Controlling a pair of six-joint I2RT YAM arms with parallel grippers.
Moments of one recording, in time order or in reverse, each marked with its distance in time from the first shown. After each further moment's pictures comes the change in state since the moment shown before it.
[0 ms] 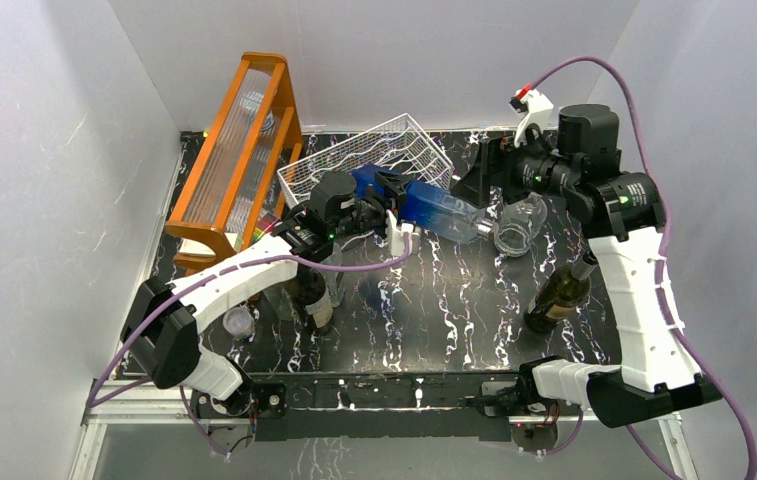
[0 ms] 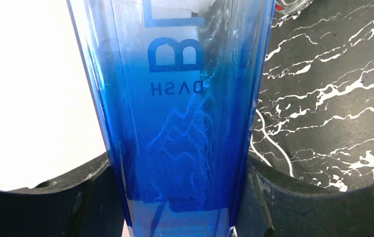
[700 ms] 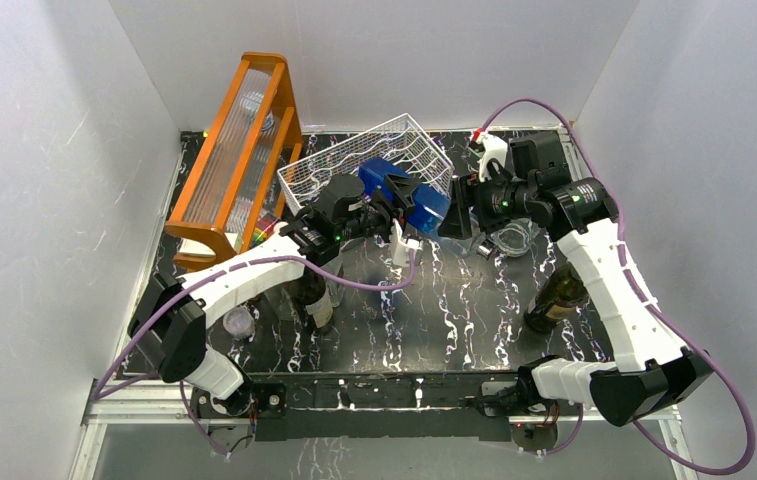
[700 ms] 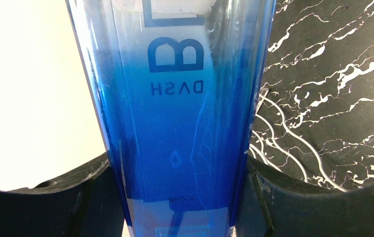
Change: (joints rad) left arm -0.018 0.041 0.000 0.014 -0.002 0.221; right arm 0.095 0.017 -0.250 -0.020 0.012 -0.039
